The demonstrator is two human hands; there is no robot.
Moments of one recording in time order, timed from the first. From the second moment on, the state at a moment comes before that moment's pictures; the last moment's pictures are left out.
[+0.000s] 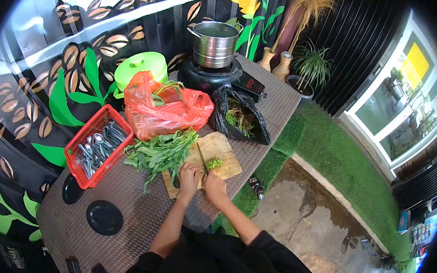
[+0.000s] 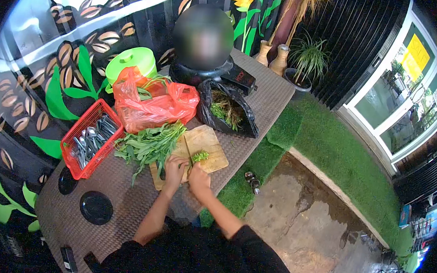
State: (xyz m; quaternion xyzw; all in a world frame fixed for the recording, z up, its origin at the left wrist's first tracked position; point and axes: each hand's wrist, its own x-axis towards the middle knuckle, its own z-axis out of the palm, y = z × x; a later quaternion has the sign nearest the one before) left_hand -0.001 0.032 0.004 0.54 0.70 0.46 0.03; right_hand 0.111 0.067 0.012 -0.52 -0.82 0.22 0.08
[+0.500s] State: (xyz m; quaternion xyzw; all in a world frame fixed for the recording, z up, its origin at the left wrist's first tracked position) left_hand 0.000 0.030 0.006 0.54 0.69 0.48 -0.01; right_hand 0.107 0.077 0.025 -0.49 -0.84 0.21 0.09
